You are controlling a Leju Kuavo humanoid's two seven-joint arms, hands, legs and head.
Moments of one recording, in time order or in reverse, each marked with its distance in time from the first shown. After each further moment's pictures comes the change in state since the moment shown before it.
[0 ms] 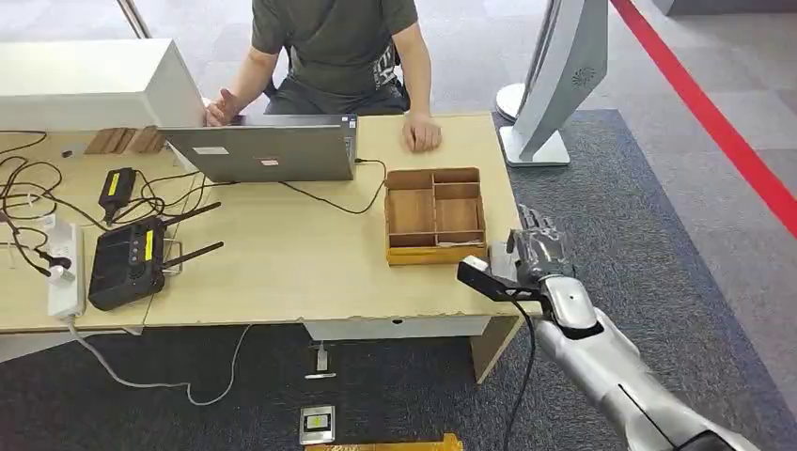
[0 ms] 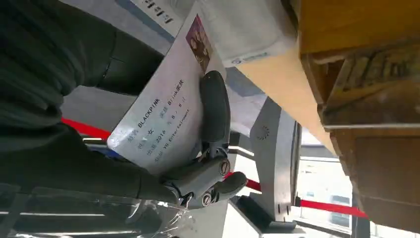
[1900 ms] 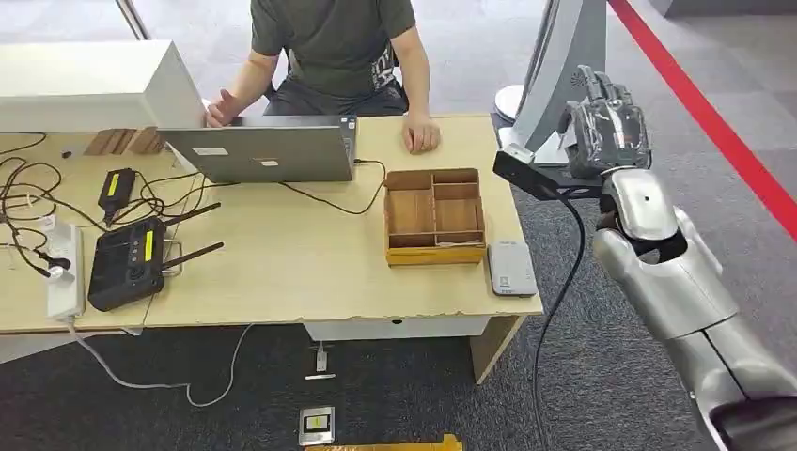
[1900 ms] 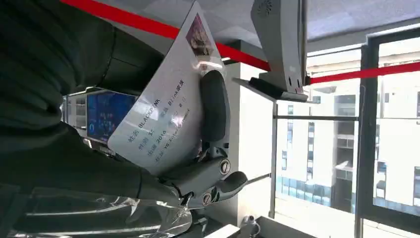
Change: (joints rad) left arm -0.001 0.006 -0.026 0.000 -0.086 -0.034 -0.043; right arm -0.201 -0.172 -0.105 -0.485 0.069 0.295 0.097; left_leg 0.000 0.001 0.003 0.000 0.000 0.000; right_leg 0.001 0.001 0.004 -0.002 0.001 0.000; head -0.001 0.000
